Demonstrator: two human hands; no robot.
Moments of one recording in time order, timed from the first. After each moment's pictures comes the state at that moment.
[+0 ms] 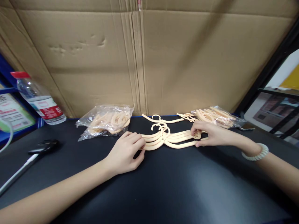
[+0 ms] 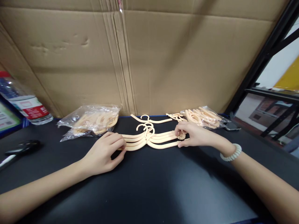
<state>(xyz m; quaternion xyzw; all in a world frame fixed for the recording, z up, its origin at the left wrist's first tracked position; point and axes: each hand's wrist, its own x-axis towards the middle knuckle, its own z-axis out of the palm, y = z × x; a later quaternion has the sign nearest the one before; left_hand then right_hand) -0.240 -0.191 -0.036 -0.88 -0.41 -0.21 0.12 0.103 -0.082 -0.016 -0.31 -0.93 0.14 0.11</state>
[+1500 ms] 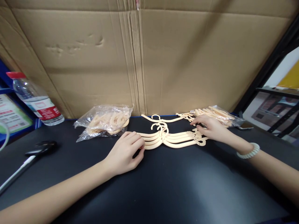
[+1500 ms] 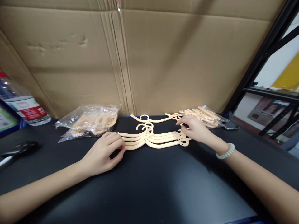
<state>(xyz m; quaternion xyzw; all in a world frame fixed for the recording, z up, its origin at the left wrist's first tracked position) -0.242 -0.191 -0.037 -0.88 -0.40 -0.24 0.11 0.109 -0.060 -0.036 -0.37 -0.89 0.01 0.27</state>
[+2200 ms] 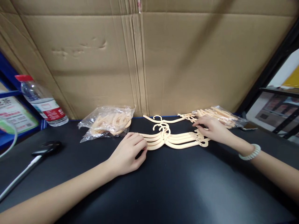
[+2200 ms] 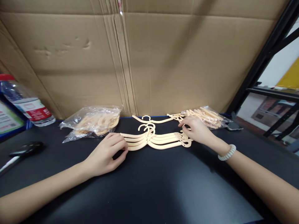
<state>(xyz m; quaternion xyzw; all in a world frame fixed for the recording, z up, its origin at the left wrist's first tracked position) -0.241 -0.190 -0.037 -0.89 -0.38 -0.24 0.10 0.108 -0.057 -0.042 -0.34 -0.89 -0.06 0.28</state>
